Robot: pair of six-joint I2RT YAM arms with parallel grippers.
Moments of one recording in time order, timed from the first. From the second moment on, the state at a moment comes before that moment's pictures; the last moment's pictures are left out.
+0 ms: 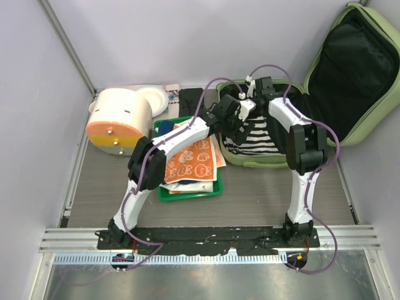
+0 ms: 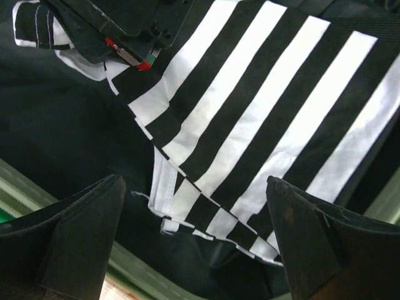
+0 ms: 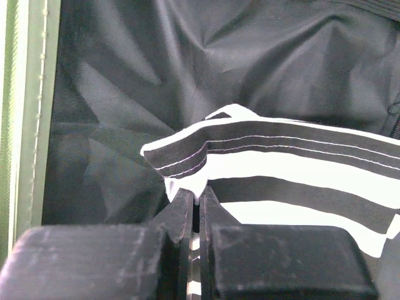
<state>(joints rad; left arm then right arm) -0.80 2.20 1.98 -0.52 0.14 0.02 0.17 2.11 1.73 -0.51 -0.31 0.11</state>
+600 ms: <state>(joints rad) -0.82 2.05 1.76 -0.41 0.14 -0.05 0.20 2.18 1.77 -0.56 -0.16 0.11</state>
